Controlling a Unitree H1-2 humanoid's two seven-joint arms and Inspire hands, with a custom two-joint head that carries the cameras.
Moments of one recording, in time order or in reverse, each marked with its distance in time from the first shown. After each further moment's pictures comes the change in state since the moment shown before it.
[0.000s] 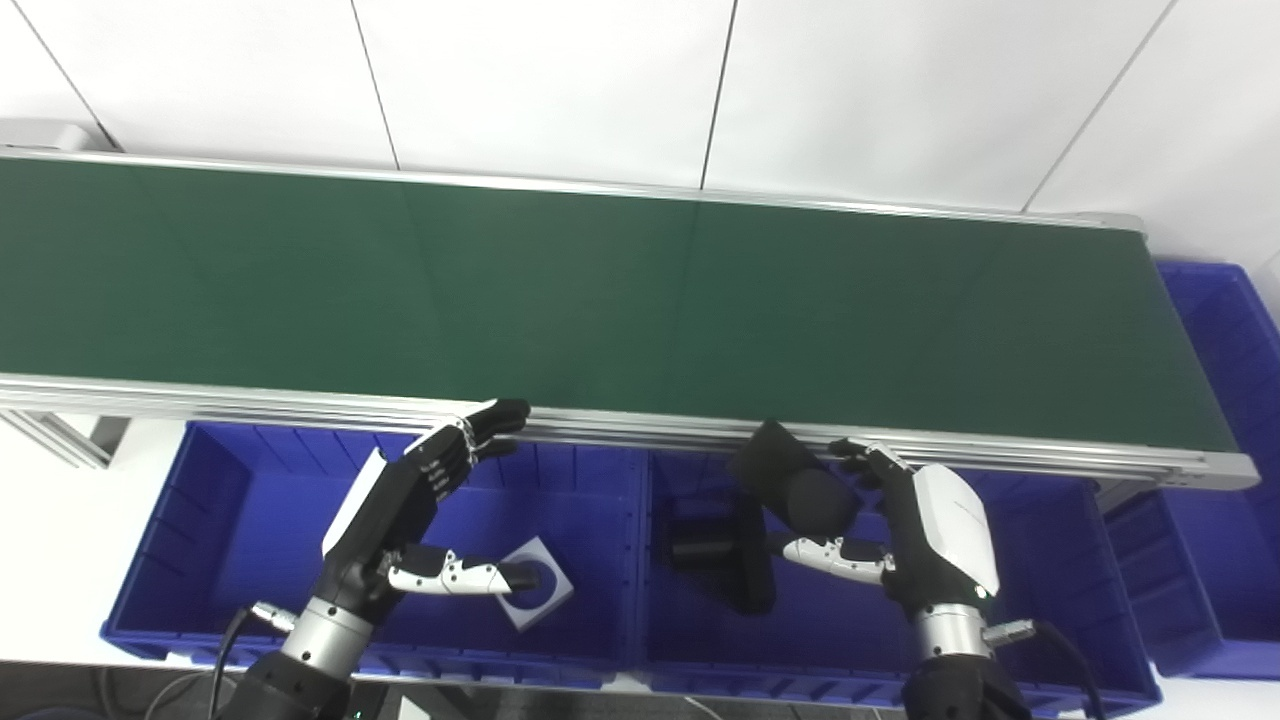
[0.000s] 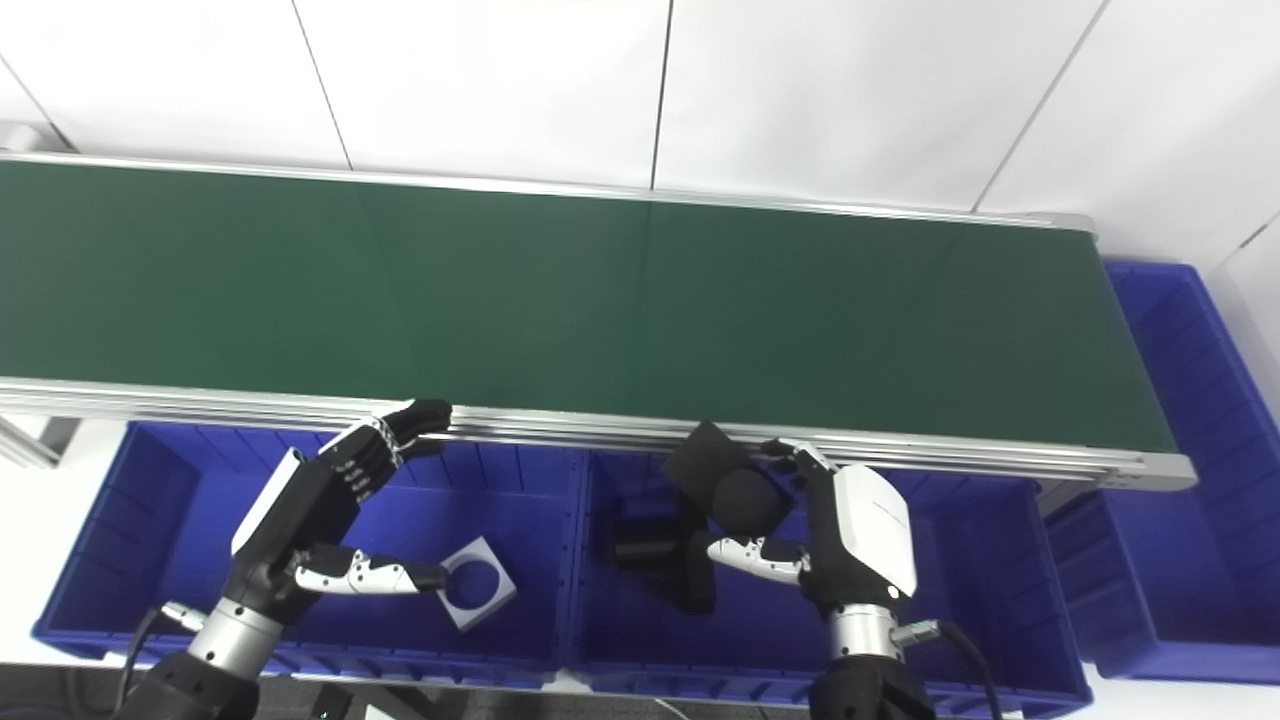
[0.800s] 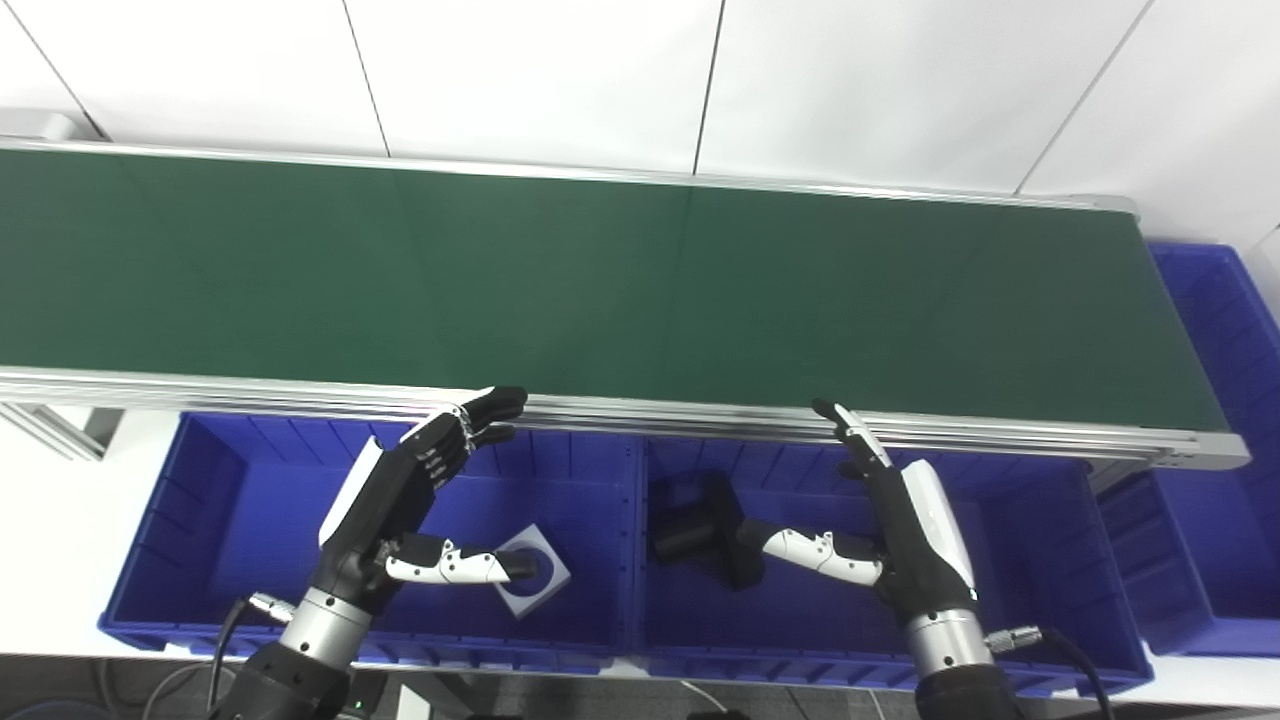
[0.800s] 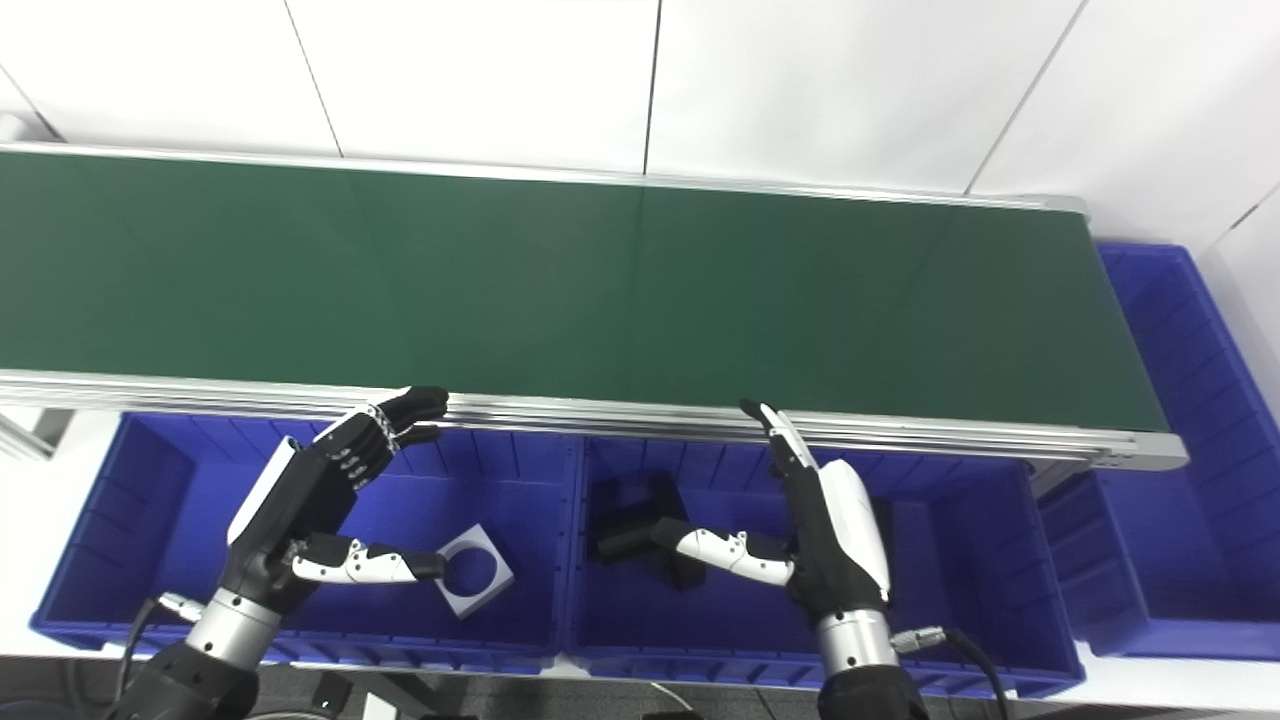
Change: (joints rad) left arm 0.008 -0.002 -0.005 0.000 0.001 0.002 0.000; right arm 0.043 -0.029 -0.015 -0.006 0.422 -0.234 0.048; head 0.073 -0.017
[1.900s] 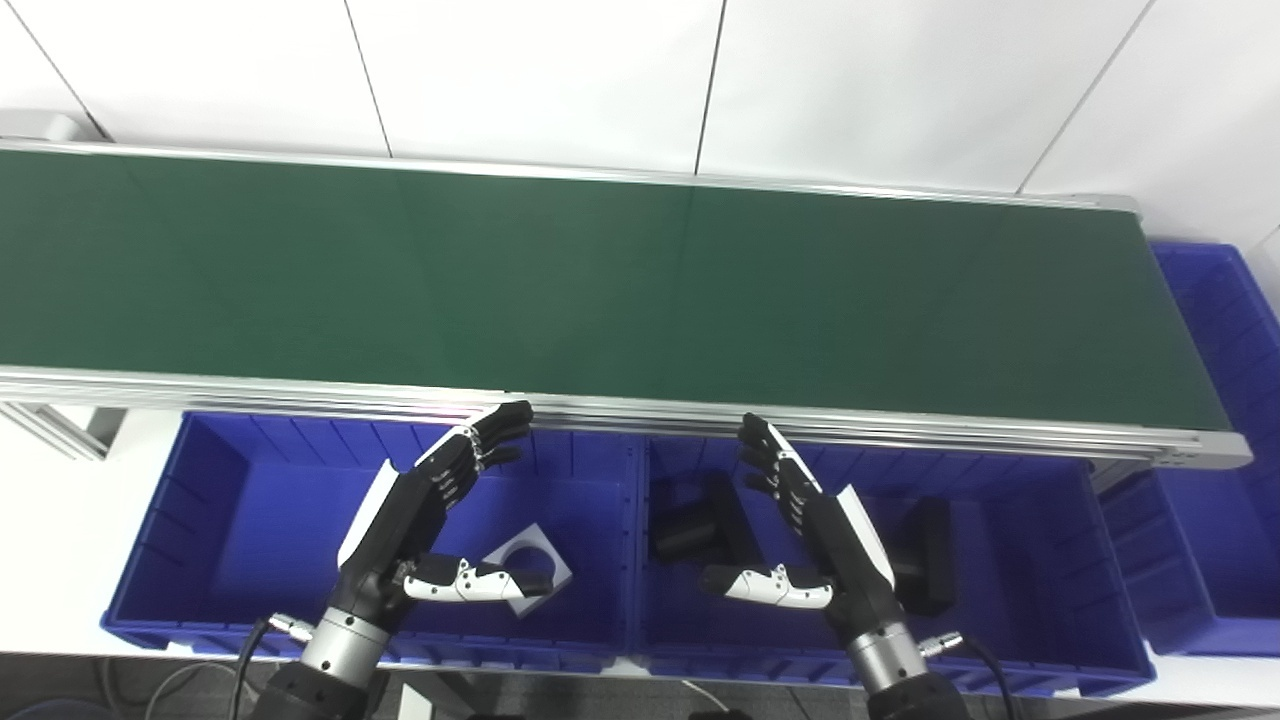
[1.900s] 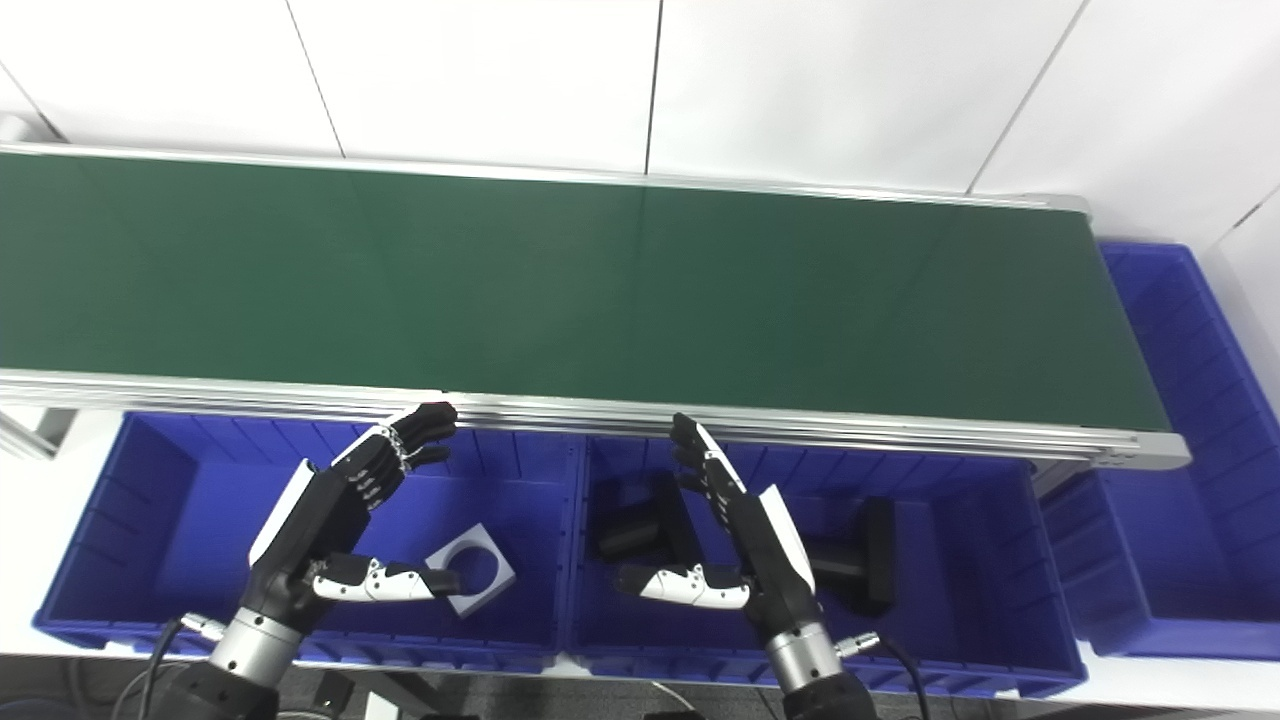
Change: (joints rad) left arm 0.011 -0.031 -0.004 0.104 0.045 -0.082 0.023; right arm -0.063 0.024 0.012 0.361 0.255 -0.431 0.055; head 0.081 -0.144
